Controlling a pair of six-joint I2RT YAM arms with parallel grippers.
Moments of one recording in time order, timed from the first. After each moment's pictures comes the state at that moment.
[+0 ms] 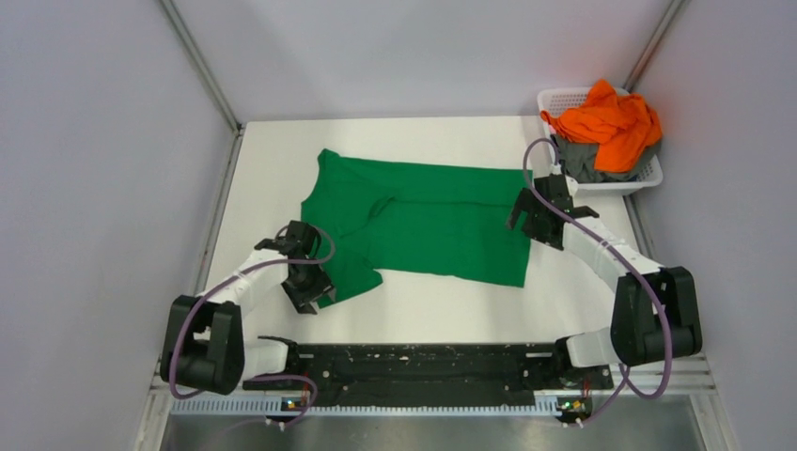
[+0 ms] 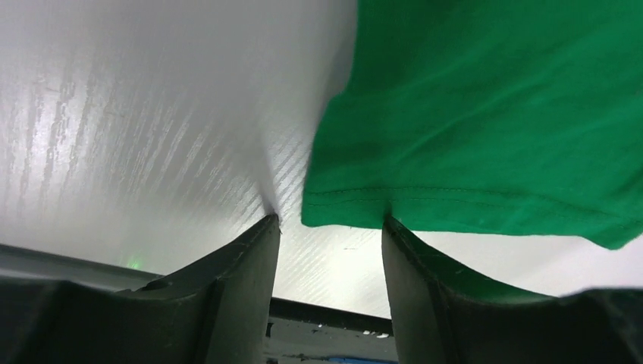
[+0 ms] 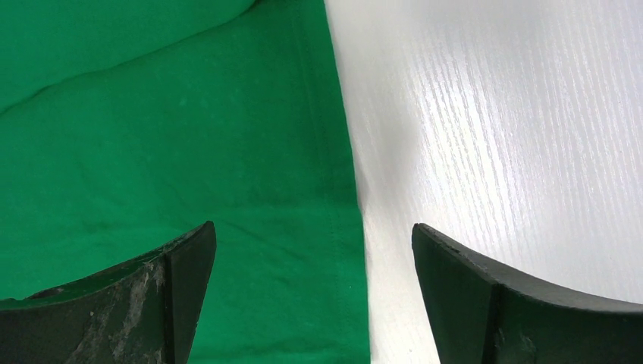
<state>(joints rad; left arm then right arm) -0.19 1.24 0.62 -0.80 0.05 -0.80 0.17 1.40 0.84 -0.41 0.20 0.53</state>
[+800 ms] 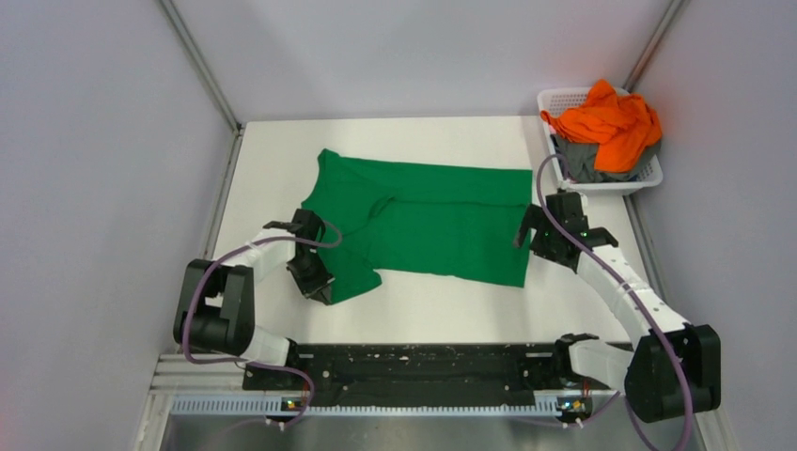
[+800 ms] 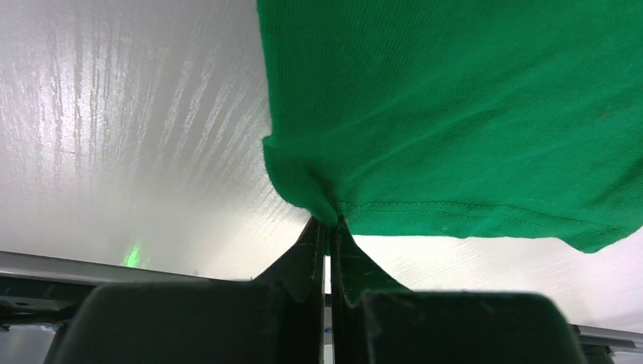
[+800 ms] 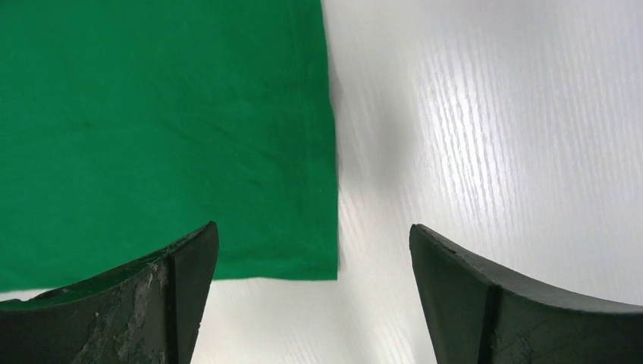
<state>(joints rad) -0.18 1.47 0.74 -0.82 0.09 -0.73 0.18 1.12 0.73 -0.56 0.15 0.51</state>
